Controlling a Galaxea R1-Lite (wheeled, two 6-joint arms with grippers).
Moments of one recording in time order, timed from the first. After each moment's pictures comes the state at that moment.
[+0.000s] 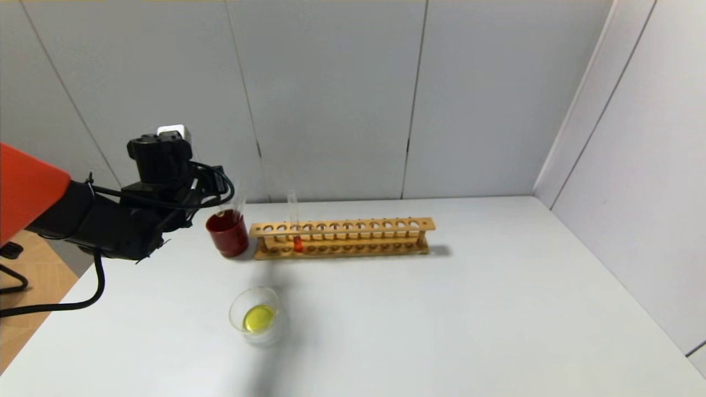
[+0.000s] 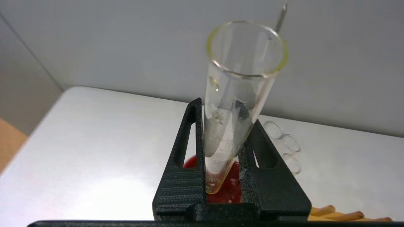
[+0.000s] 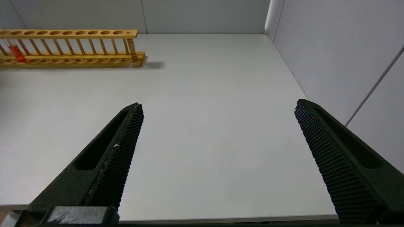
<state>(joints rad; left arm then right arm) -0.12 2.01 -1.06 -0.83 0.30 -0.13 0.00 0.00 0.00 0.00 0.00 0.00</state>
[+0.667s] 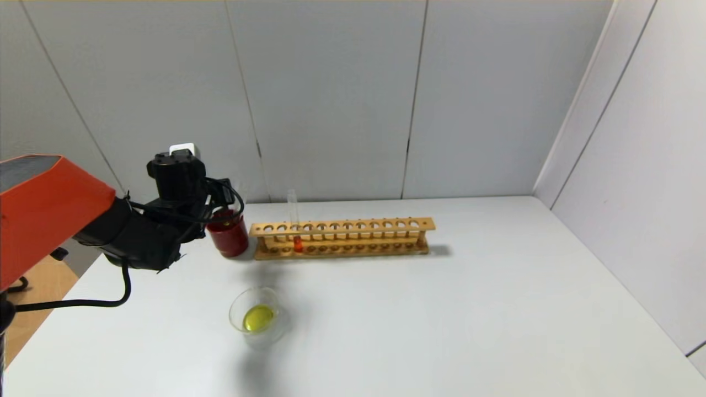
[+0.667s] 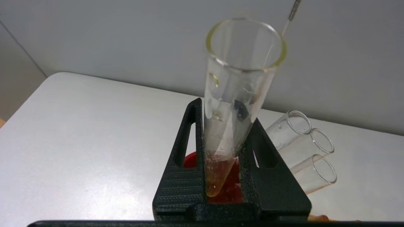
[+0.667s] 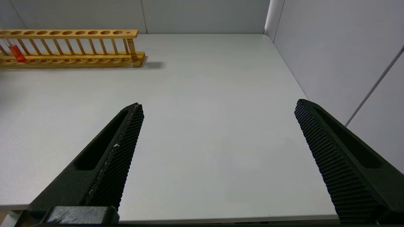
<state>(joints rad) -0.11 2.15 -1.07 -0.96 0.31 -0.15 0.00 0.00 0.00 0.00 0.00 0.00</state>
